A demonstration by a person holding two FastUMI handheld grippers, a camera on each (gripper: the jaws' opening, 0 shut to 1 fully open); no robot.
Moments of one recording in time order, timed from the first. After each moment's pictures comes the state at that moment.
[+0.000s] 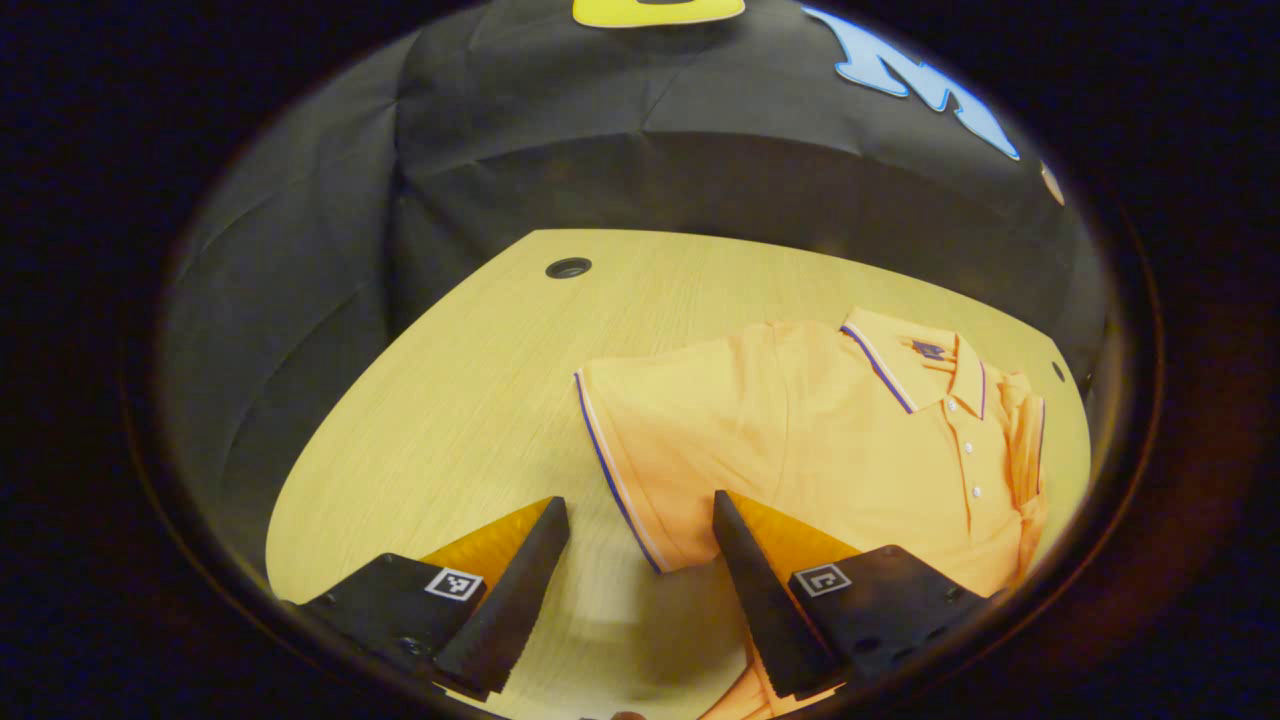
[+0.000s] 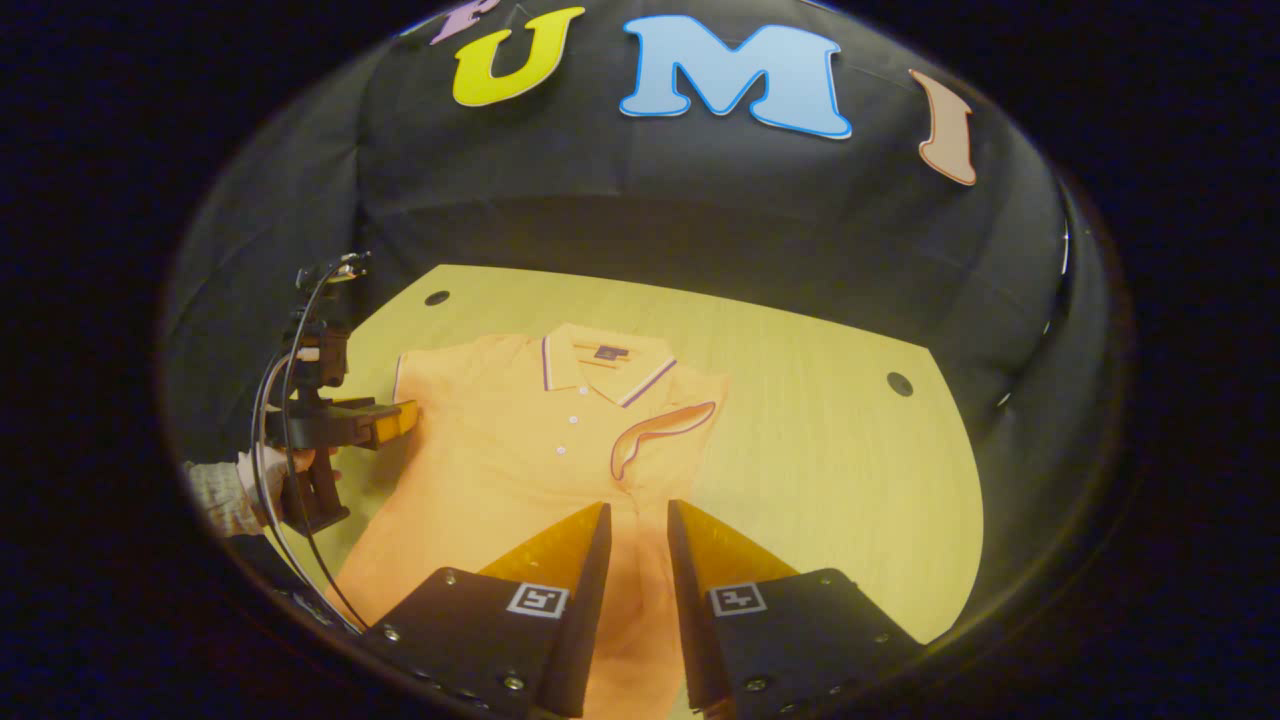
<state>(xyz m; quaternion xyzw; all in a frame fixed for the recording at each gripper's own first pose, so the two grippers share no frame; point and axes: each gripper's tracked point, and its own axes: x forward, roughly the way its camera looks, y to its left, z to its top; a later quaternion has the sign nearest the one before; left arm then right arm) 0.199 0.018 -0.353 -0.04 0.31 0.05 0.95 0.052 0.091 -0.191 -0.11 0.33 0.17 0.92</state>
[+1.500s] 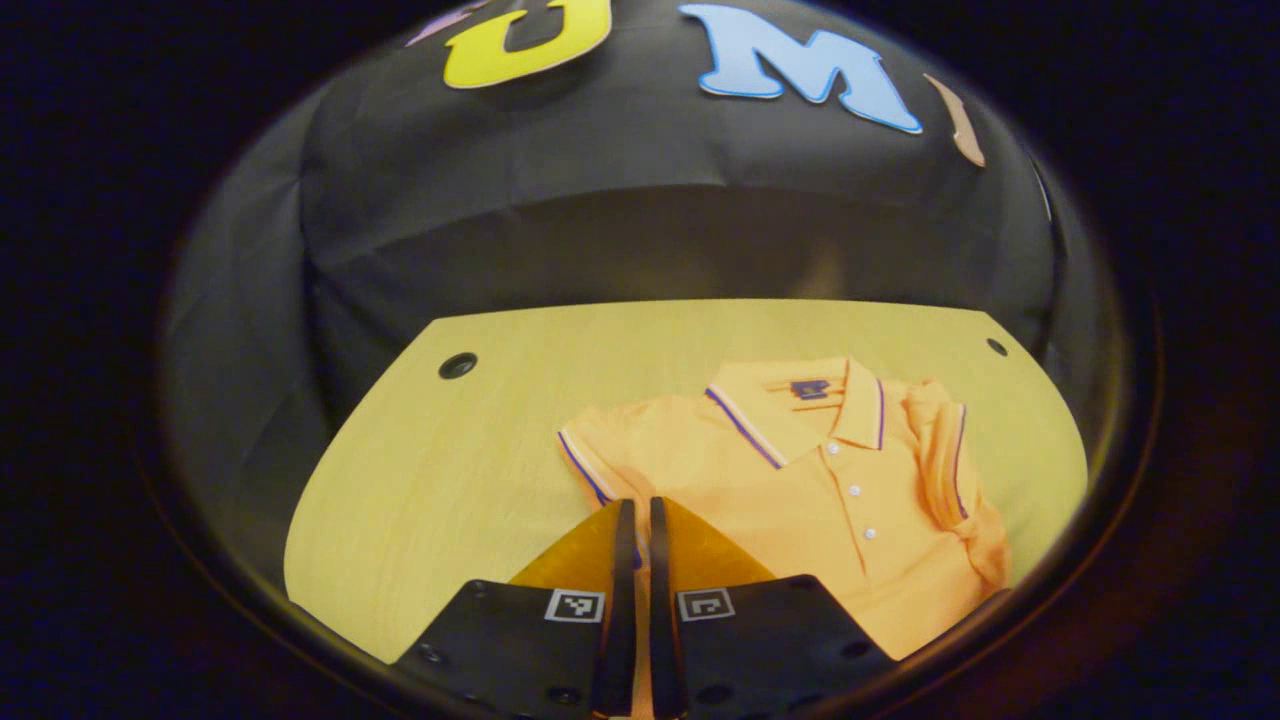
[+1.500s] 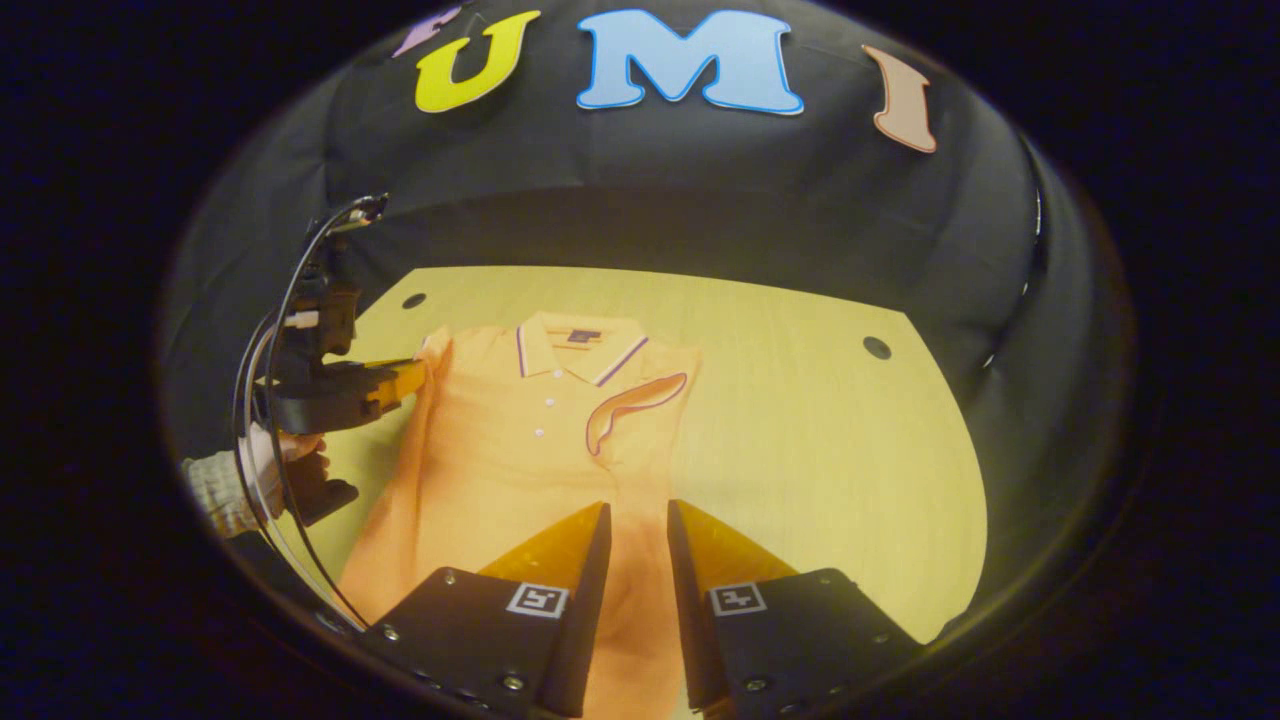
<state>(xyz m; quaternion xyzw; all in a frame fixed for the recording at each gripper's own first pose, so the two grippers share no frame) 0.221 -0.098 -0.276 0.04 0.24 -0.08 0.97 0.040 0.072 -0.201 -0.08 0.34 0.14 0.93</state>
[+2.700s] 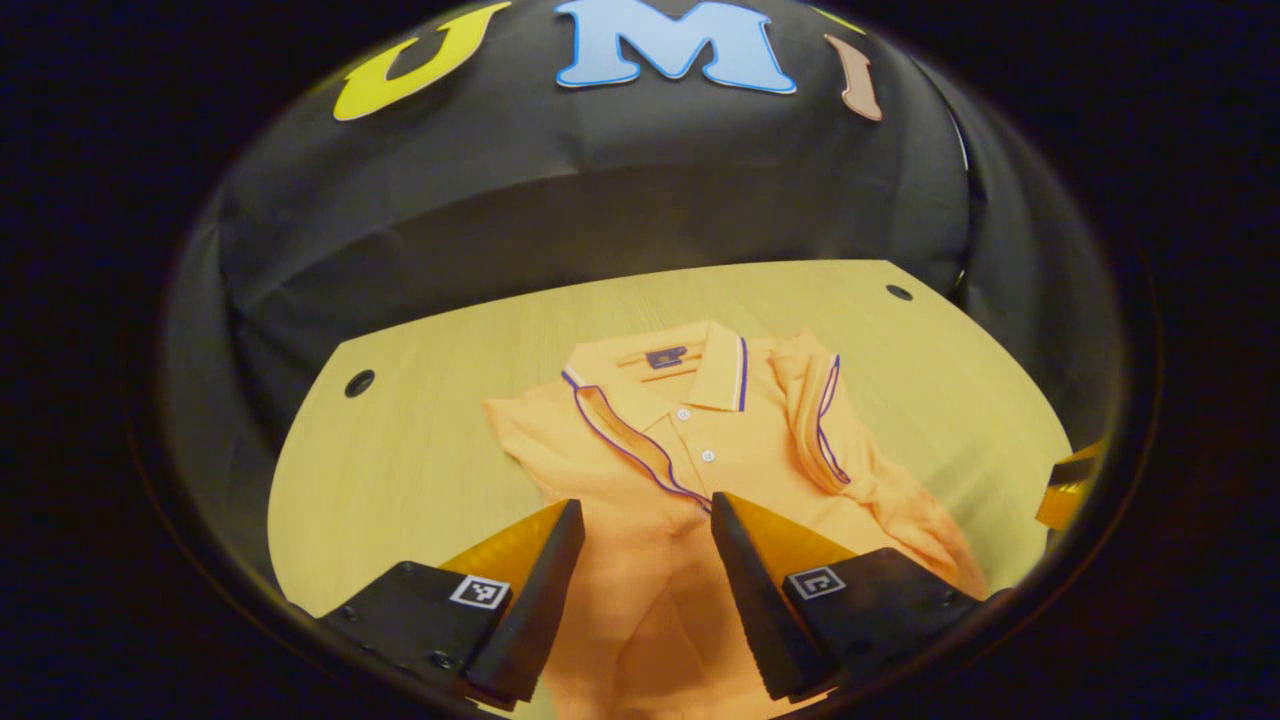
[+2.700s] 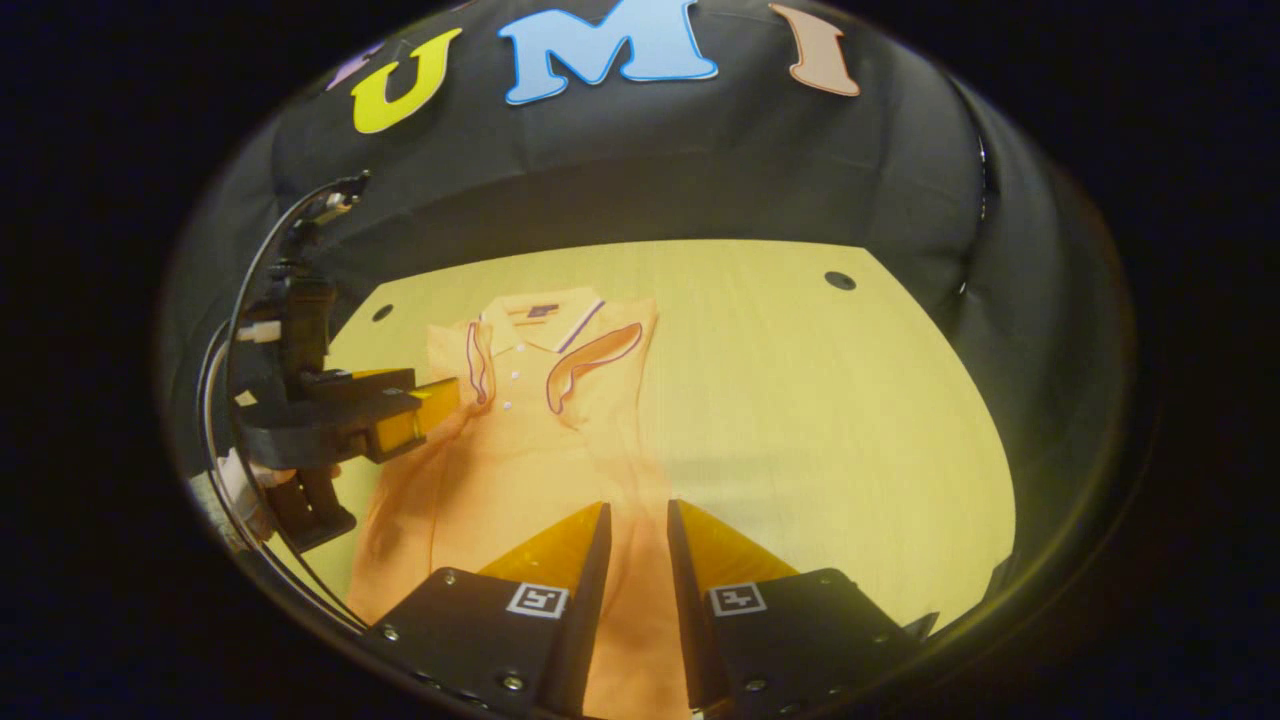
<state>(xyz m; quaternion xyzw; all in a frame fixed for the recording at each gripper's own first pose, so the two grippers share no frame) 0.162 -0.164 -0.288 0.07 0.28 -0.18 0.94 0.013 0.040 -0.239 0.00 0.37 0.10 0.92</state>
